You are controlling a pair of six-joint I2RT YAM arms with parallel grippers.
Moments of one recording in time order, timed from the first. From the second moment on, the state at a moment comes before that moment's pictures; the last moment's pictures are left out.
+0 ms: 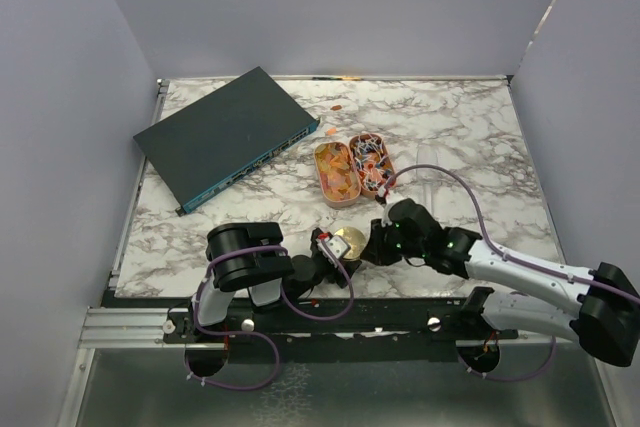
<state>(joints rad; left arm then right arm) -1.21 1.99 0.23 1.54 -0.32 -0.08 0.88 1.07 0.54 -0.21 -0.07 0.56</state>
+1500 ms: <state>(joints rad) -1.21 1.98 0.23 1.54 -0.31 -0.08 0.73 1.43 0.84 -0.23 -0.28 0.27</state>
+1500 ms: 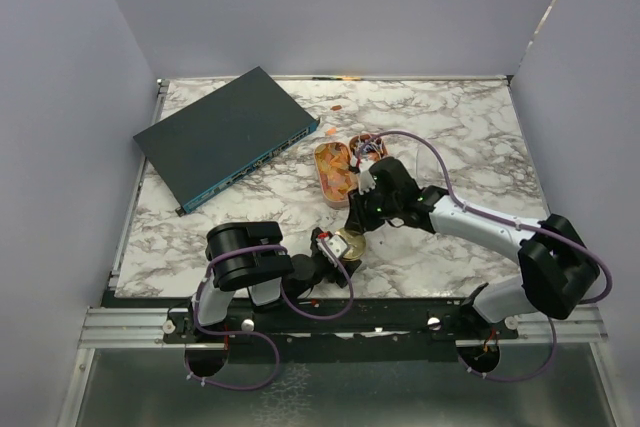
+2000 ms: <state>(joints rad) -1.21 1.98 0.23 1.54 -0.31 -0.08 0.72 1.33 0.70 -0.14 -0.26 0.31</state>
